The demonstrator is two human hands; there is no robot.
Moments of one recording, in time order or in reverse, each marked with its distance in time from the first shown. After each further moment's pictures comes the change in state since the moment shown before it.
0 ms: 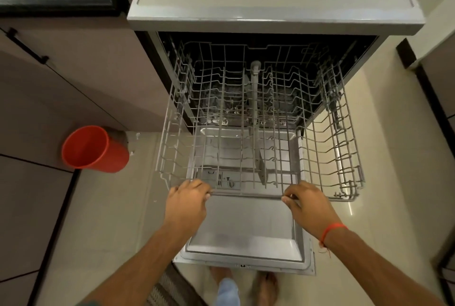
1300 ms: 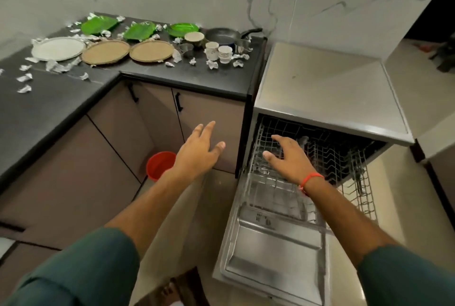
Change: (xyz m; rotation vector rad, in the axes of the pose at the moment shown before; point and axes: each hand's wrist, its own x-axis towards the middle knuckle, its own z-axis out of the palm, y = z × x) left_hand -0.123 -0.095 -0.352 -0.384 0.293 -0.136; right_hand -0.051 -0.358 -0.160 0.103 0.110 -0.277
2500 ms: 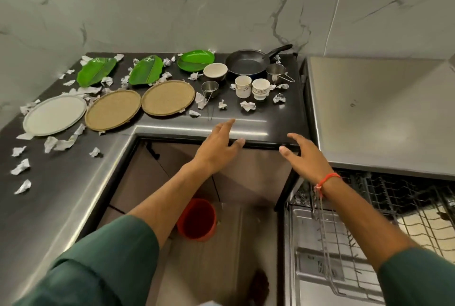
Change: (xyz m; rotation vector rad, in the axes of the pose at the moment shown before) left_hand 0.305 -0.123 -0.133 -0.049 -0.190 0.157; right_hand 0.272 -0.155 0.059 0.219 0.155 0.167
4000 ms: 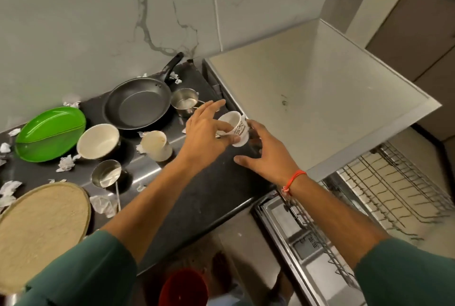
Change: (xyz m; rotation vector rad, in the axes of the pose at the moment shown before) left_hand 0.308 0.072 0.036 0.073 -0.258 0.626; right_hand 0.173 -0.003 -0.022 0.255 0.324 0.215
